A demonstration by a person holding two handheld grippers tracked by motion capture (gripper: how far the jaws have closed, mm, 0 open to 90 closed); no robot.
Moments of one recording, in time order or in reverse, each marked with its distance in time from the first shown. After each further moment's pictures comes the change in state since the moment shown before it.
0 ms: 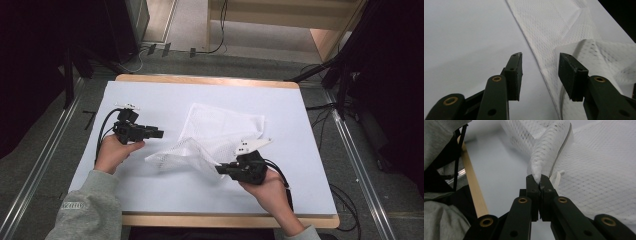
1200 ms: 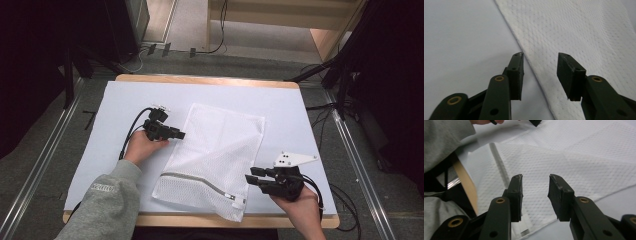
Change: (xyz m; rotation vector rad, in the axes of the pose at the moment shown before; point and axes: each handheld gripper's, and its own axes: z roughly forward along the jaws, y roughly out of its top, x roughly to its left) left arm -0.003 0.020 0.083 0.121 0.023 0.065; right arm -0.011 -0.051 -0.064 -0.091 -0.135 0.108
